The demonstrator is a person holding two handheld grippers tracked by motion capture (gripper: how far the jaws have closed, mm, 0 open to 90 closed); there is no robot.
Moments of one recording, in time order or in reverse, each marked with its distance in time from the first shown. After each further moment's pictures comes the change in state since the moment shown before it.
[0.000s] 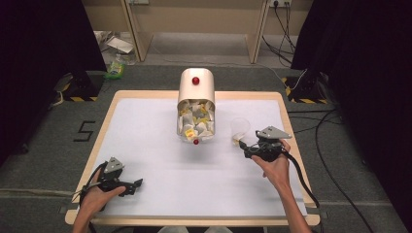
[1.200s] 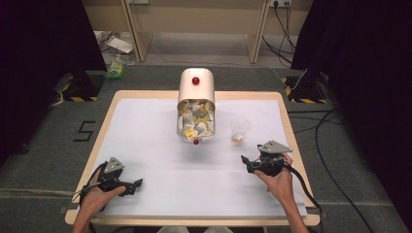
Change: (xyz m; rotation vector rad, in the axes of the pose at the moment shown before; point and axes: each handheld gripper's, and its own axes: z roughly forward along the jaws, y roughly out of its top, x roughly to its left) left arm 0.000 0.000 0.000 0.000 0.001 0.001; right arm 0.009 -0.038 -0.012 0.066 0.020 -0.021
